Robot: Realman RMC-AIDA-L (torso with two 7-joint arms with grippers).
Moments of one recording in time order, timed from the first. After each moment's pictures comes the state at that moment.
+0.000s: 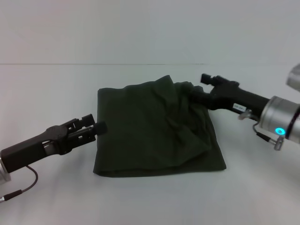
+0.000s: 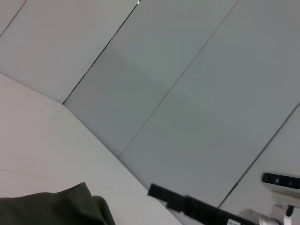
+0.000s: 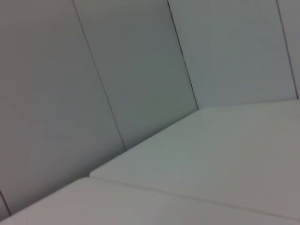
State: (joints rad) left arm -0.39 -2.05 0.68 0.48 1.68 1.63 -1.56; right arm 0.59 2.10 -1.08 -0.44 -1.31 -1.04 1.25
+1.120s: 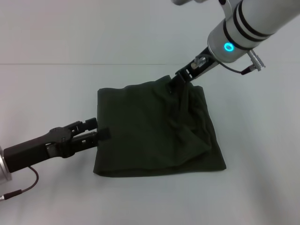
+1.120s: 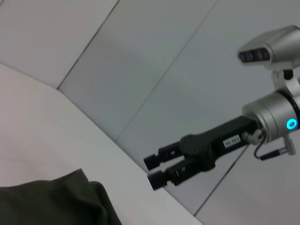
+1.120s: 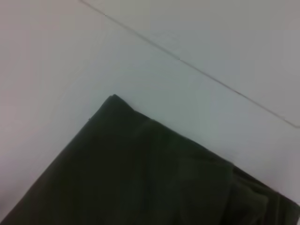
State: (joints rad) left arm -0.41 -2.04 0.70 0.49 1.72 1.63 -1.56; right arm 1.09 2.12 -1.24 -0.99 -2.79 -1.33 2.85
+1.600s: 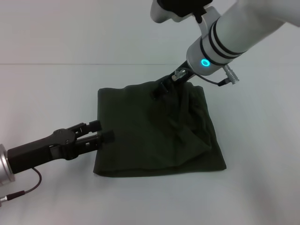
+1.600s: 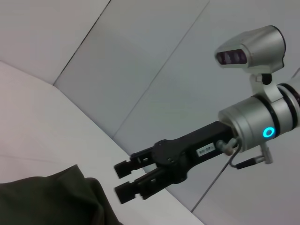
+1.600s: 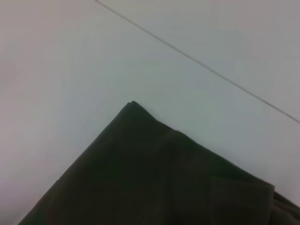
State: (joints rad) left arm -0.41 -2.05 0.70 0.50 1.74 1.63 -1.56; right arm 1.13 2.11 -1.39 -0.79 -2.67 -1.09 2.86
